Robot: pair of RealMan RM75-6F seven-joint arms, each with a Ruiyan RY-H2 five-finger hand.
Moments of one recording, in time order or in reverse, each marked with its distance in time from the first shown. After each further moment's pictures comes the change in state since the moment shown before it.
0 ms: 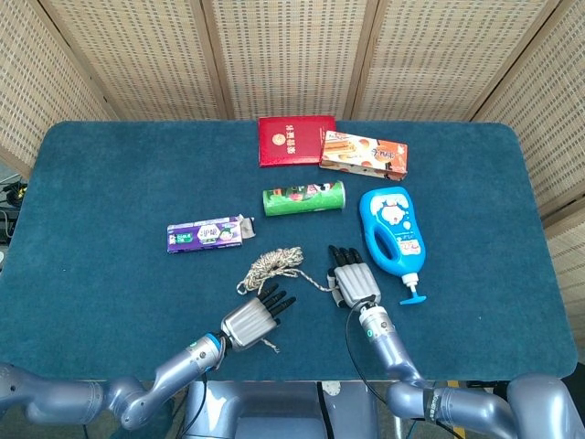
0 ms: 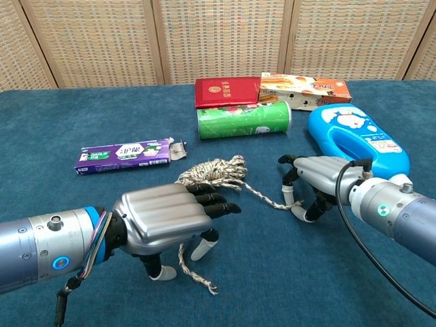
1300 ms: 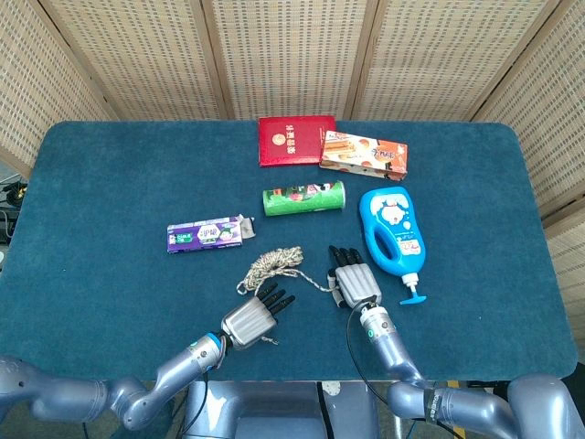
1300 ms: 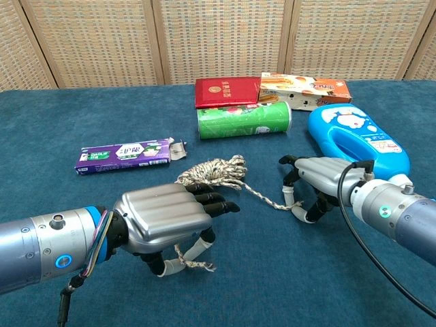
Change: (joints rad) left arm -0.040 -0.004 0.039 -0.003 -0.054 0.051 -0.027; right arm -0.003 0.001 -0.004 0.006 0.004 -0.006 0.006
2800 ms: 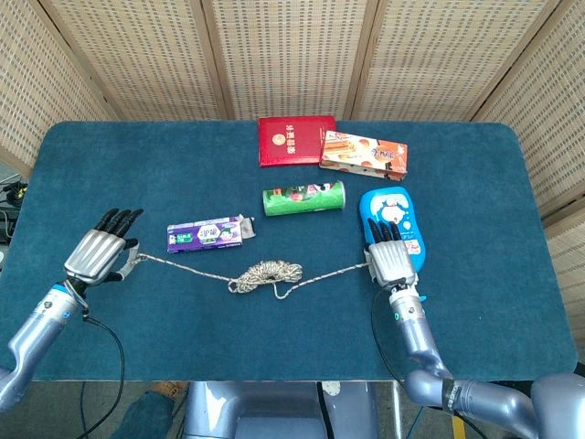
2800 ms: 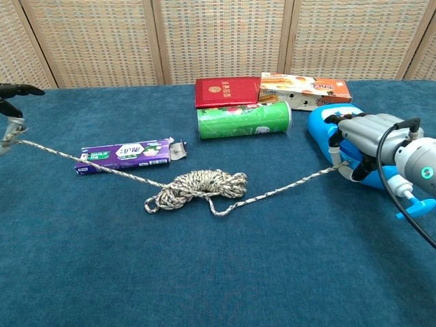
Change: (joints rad) left arm 0.252 0.462 0.017 0.248 0.191 0.233 -0.823; right arm -0.011 0.114 0.033 -0.003 0.024 0.127 -0.169
